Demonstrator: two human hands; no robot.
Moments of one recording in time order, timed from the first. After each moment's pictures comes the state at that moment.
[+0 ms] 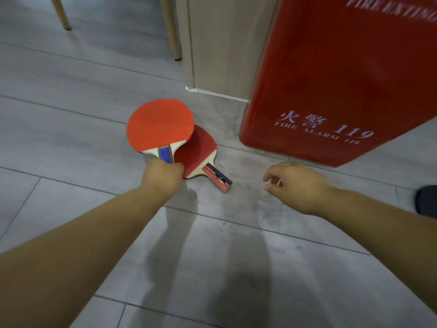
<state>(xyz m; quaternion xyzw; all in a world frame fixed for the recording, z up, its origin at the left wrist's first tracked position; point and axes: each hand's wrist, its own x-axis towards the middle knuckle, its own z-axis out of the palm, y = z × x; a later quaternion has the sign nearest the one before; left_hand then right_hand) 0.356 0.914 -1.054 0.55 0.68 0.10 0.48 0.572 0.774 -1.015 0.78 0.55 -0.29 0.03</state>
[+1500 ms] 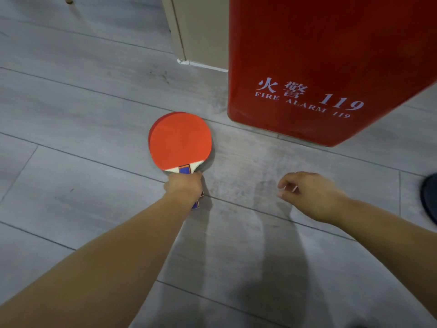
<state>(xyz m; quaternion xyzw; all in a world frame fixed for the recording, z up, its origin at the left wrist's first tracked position) 0.414 0.820 -1.124 0.45 0.79 0.03 0.41 0.636 0.691 -1.060 0.77 0.53 -0.36 0.02</state>
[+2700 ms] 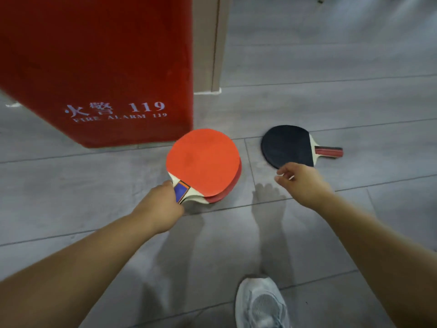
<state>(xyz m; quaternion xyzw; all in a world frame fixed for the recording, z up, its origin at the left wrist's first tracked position) 0.584 0.683 -1.048 0.85 0.38 -0.19 0.31 0.799 0.470 -1.043 0.92 0.22 -0.28 -0.13</state>
